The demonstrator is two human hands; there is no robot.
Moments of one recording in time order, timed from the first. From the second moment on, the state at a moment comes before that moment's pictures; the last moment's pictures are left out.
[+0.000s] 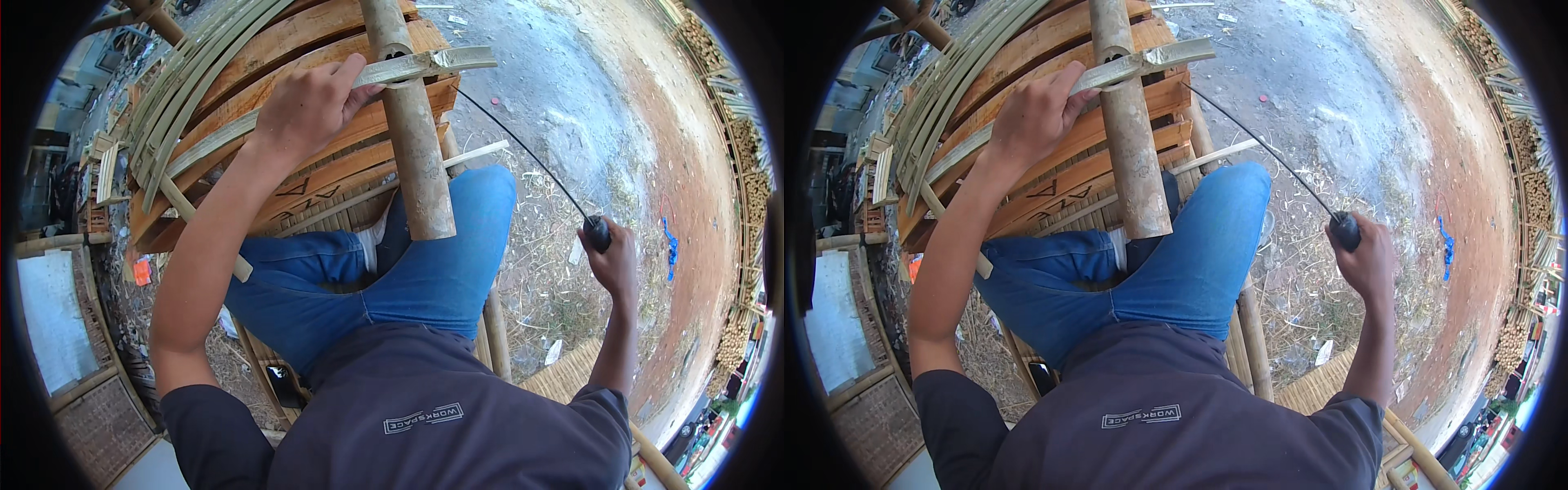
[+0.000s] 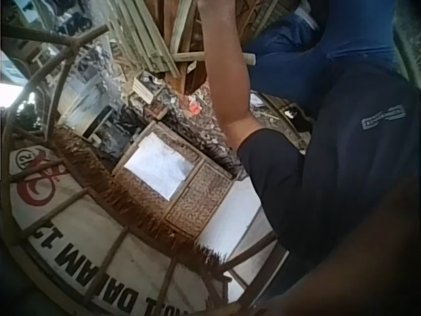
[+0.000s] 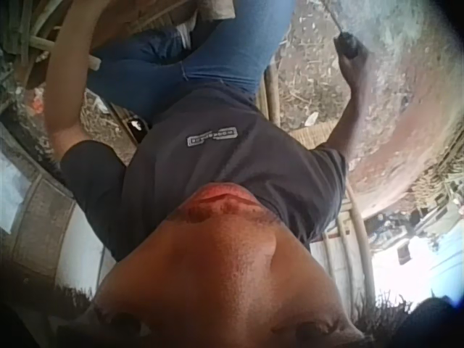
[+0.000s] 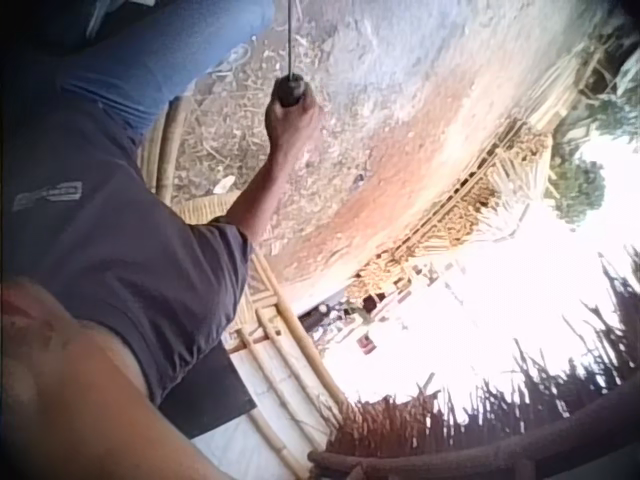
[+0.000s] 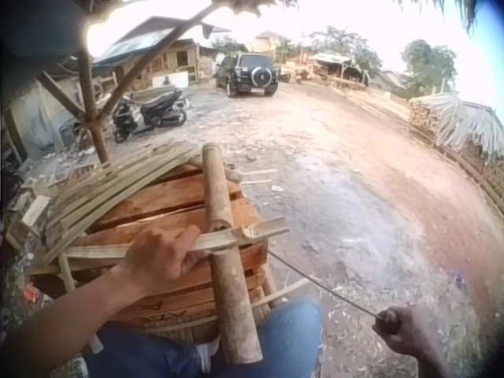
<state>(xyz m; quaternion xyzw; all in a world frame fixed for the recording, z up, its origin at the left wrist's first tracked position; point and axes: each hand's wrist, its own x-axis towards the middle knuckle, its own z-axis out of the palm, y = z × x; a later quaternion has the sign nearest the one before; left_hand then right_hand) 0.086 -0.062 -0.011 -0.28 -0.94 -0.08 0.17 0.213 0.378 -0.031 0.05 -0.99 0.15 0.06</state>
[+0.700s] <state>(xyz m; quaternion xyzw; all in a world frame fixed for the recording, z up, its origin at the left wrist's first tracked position) 0.085 -0.062 -0.011 -0.30 -0.92 -0.05 0.23 0.263 0.289 -0.064 -0.08 -0.36 0.88 -0.31</state>
